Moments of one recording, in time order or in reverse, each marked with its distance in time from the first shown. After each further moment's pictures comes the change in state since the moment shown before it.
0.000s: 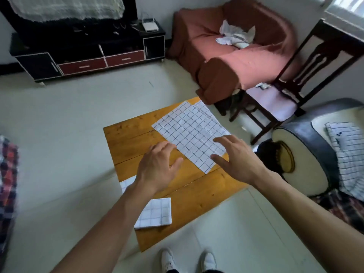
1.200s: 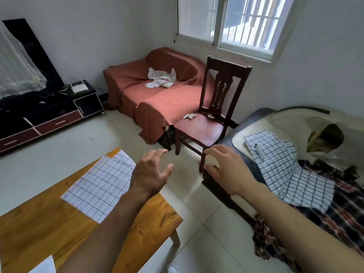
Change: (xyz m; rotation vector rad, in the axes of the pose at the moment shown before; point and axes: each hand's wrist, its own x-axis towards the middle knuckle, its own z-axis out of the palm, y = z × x) left_hand 0.182 0.385 0.176 -0.007 0.034 0.244; right_hand -0.083 0.408 -0.150 0.112 0.335 0.185
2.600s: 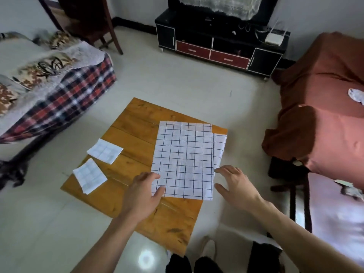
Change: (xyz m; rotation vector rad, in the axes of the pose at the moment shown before) left_hand -0.002 -0.123 0.059 0.016 0.353 -1.227; right_hand 0.341 -0.068 0.230 -0.009 -0.781 -0.942
